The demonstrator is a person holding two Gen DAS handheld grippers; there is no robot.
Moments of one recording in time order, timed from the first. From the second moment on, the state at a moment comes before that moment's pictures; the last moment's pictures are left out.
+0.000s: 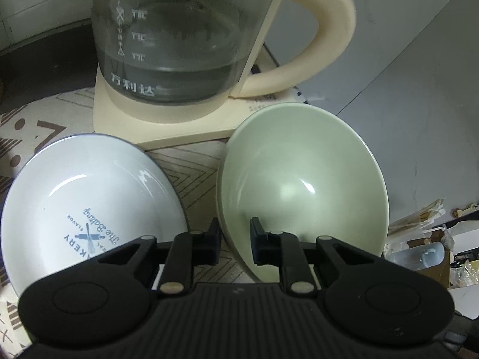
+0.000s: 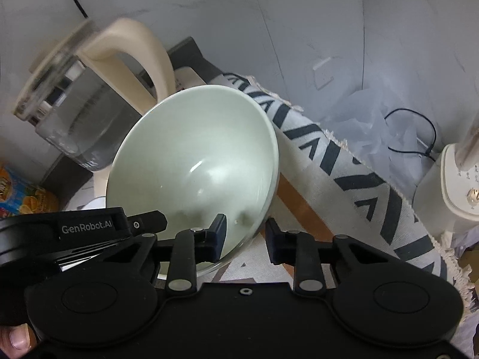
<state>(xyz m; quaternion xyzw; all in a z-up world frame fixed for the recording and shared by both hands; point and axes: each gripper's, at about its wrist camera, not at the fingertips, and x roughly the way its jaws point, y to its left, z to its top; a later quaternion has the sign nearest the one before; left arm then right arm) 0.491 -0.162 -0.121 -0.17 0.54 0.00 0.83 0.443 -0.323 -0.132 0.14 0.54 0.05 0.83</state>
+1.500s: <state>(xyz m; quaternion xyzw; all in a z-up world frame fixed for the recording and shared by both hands) 0.366 -0.158 -0.015 -0.18 0.44 0.03 0.88 0.345 -0.319 -0.042 0.13 0.45 0.13 0.88</state>
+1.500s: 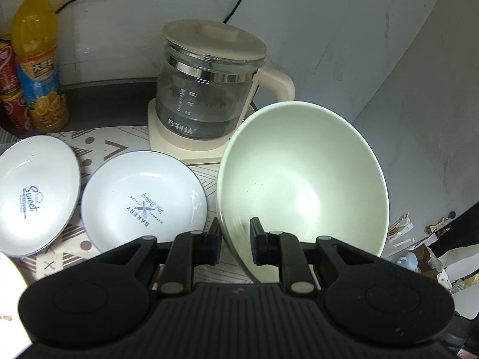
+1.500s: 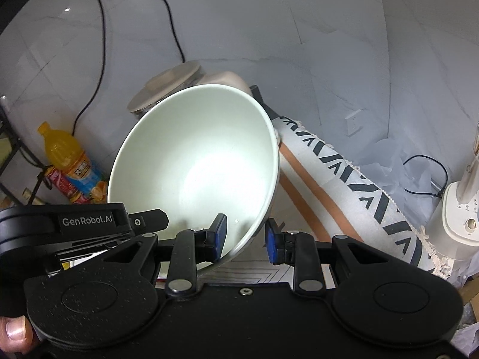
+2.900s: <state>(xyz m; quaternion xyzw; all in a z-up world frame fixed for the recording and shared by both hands) 0.249 -0.121 -0.021 -0.20 0.47 0.10 0.85 0.259 -0.276 -0.049 0.07 0.49 0.22 0.84</state>
